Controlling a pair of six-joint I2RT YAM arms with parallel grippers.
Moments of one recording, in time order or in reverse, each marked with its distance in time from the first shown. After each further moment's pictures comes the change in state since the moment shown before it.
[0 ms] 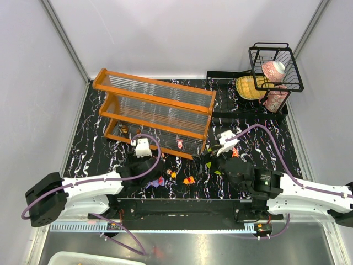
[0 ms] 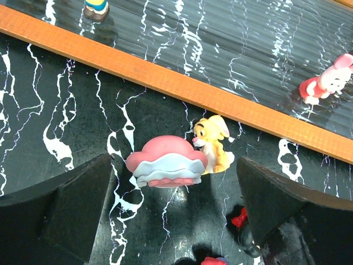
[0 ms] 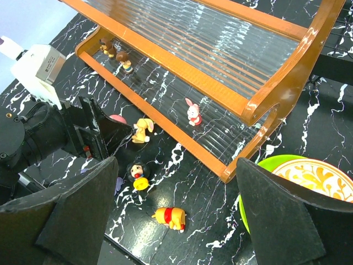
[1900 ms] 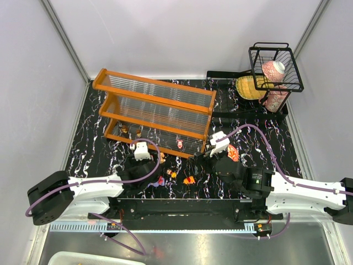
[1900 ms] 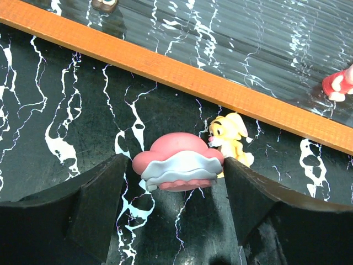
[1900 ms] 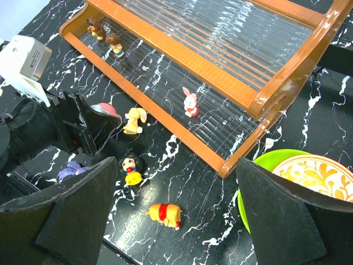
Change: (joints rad) left arm 0.000 0.034 -0.109 0.185 -0.032 0.031; right arm 0.000 0.093 0.000 0.016 -0.001 0.000
